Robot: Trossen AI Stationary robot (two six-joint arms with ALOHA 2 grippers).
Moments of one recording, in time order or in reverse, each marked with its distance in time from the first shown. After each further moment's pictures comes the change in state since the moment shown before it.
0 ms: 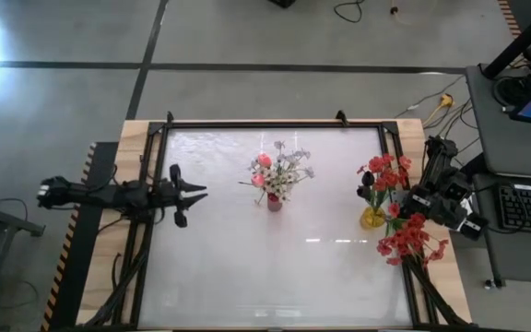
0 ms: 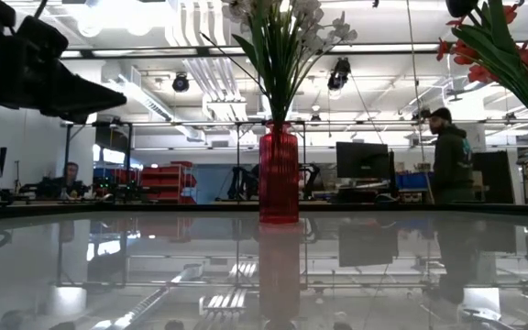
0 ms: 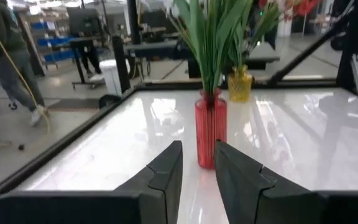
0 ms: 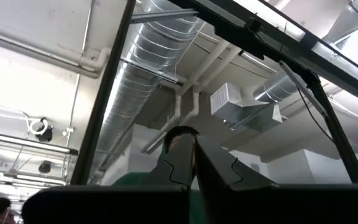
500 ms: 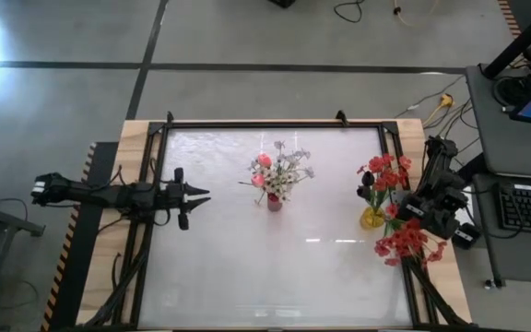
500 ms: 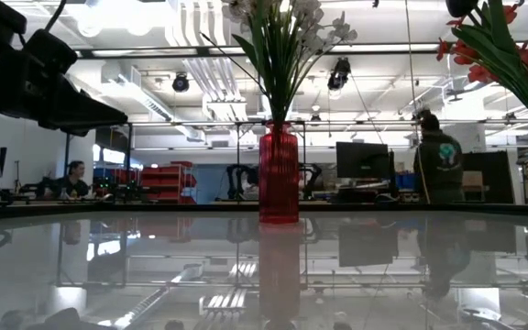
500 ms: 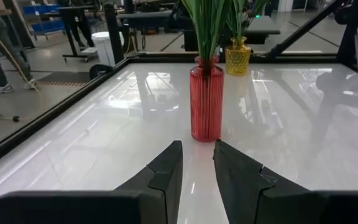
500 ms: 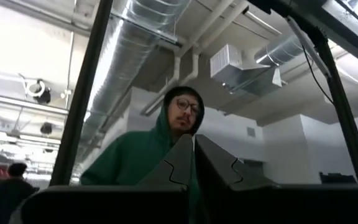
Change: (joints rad) left arm 0.000 0.126 0.000 -0.001 0.013 -0.070; right arm 0.000 0.000 0.000 -0.174 0.000 -0.019
